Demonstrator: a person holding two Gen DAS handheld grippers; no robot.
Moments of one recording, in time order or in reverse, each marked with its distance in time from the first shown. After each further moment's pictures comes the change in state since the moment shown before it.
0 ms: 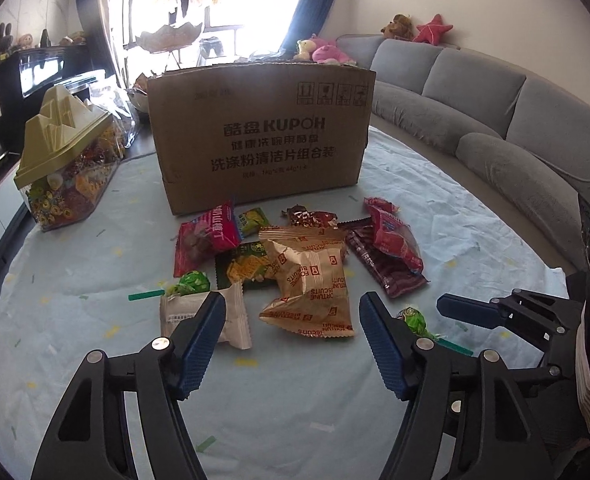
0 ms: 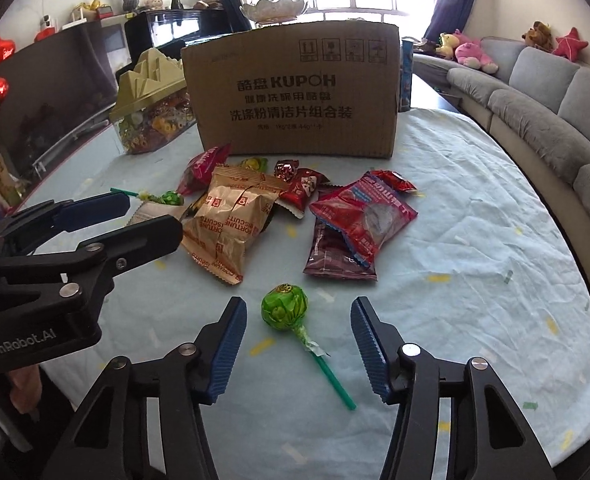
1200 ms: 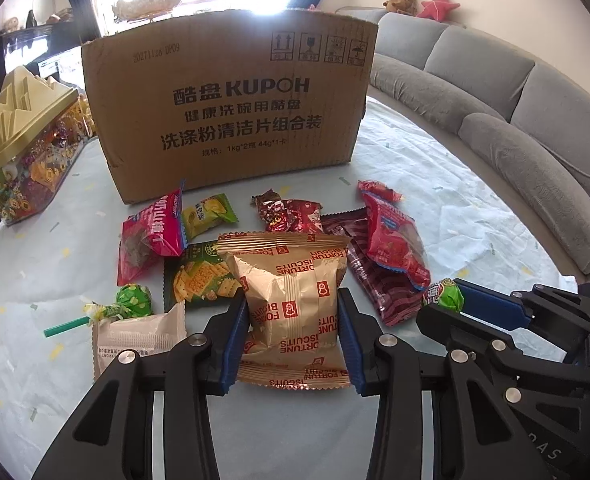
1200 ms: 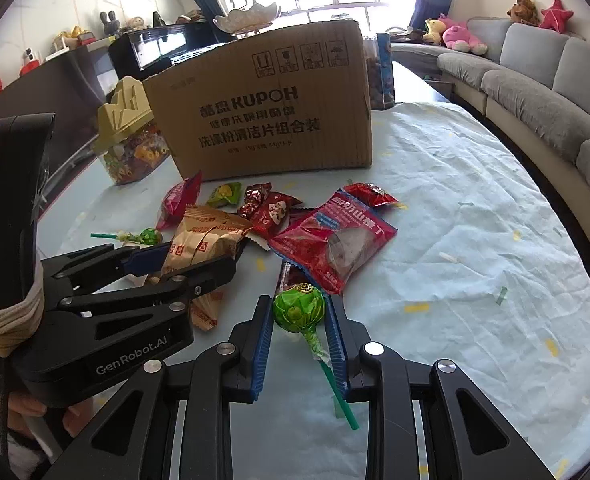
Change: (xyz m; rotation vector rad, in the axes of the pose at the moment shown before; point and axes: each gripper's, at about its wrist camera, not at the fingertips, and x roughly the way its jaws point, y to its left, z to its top) left arm 0.056 -0.017 0.019 -0.021 0.111 -0.025; right arm 0.008 -0.031 0.021 0.098 -0.013 0.041
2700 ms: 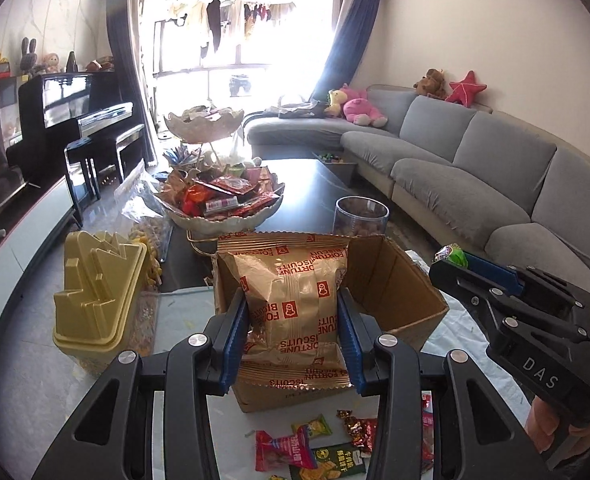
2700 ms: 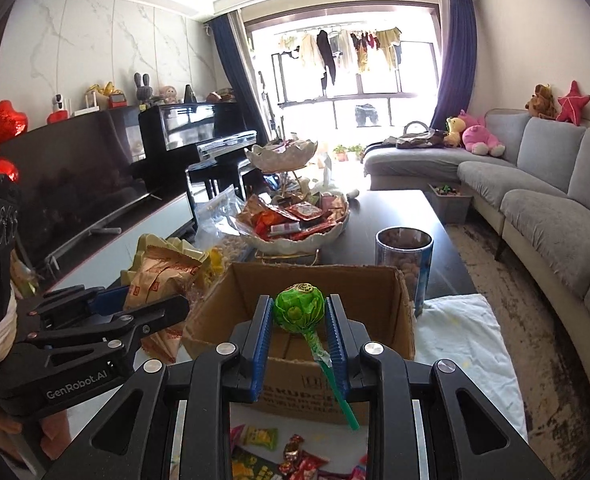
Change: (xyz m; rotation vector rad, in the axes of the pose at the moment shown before) left arm -0.091 0.084 0.193 -0.058 -0.251 0.086; right arm -0.040 0.047 0.212 -0.107 -0.320 0.027
